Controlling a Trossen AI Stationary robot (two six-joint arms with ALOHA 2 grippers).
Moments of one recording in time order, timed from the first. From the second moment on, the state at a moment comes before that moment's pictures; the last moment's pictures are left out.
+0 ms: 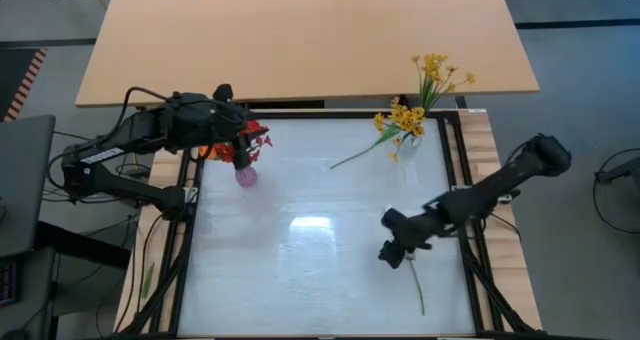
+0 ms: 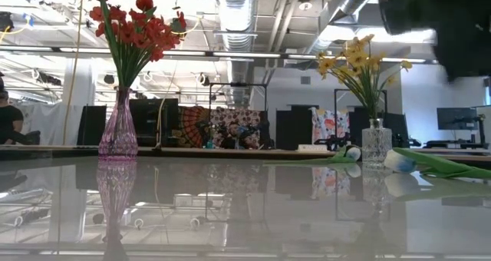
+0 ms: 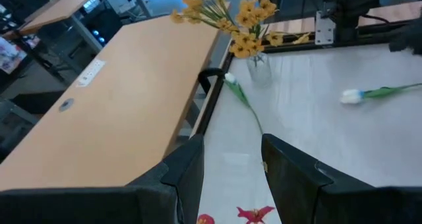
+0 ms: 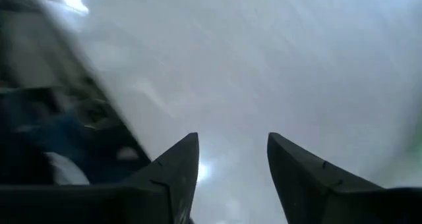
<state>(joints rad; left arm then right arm) 0.18 1.10 1.45 -0.74 -0.29 0.24 0.47 1.25 0.81 -0.42 0.00 1.28</state>
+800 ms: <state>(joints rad) 0.18 1.09 1.45 -0.79 -0.29 0.25 0.41 1.67 0.85 -0.81 -0.16 1.35</state>
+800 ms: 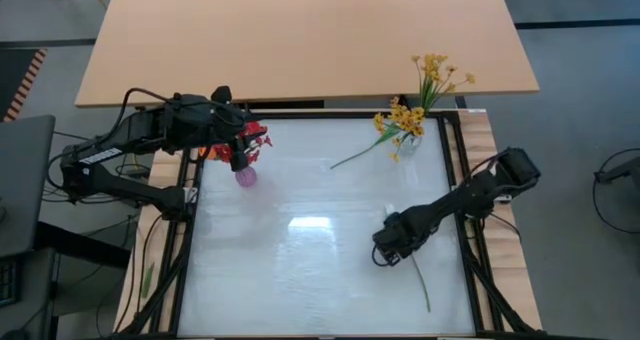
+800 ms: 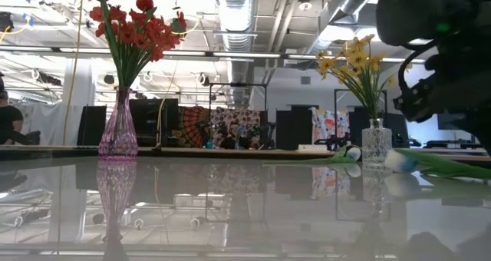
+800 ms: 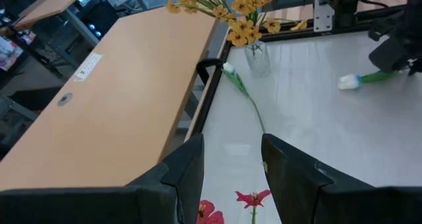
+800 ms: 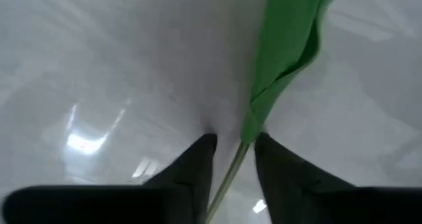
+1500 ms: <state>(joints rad) 0.23 1.09 1.45 -0.71 -0.30 0.27 0.22 0.87 1.04 -0.39 0.80 0.55</state>
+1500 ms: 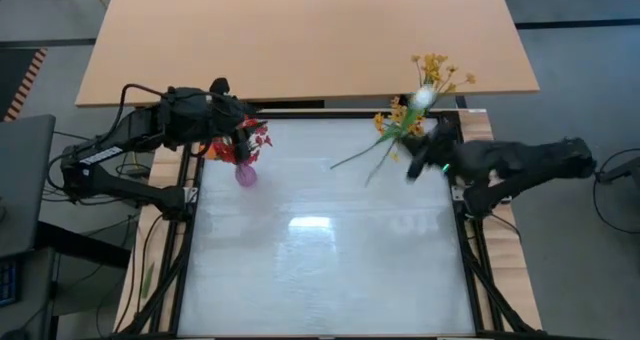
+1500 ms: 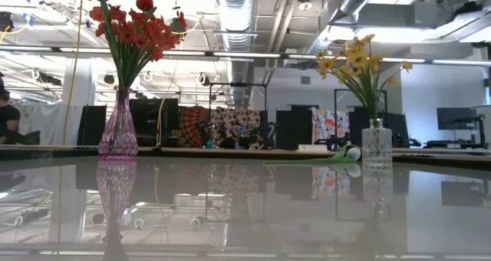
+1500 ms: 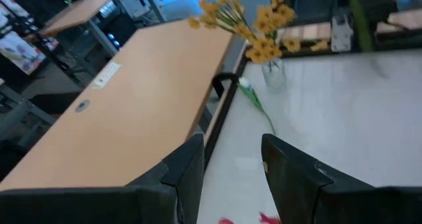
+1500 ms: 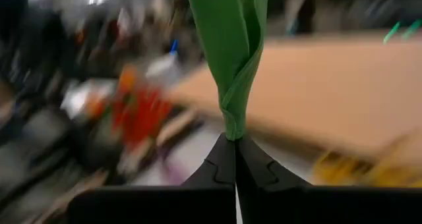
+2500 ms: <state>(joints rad) 0.28 1.09 1.45 -0.58 -0.25 0.18 -0.49 0.88 1.04 -0.34 0.86 0.10</state>
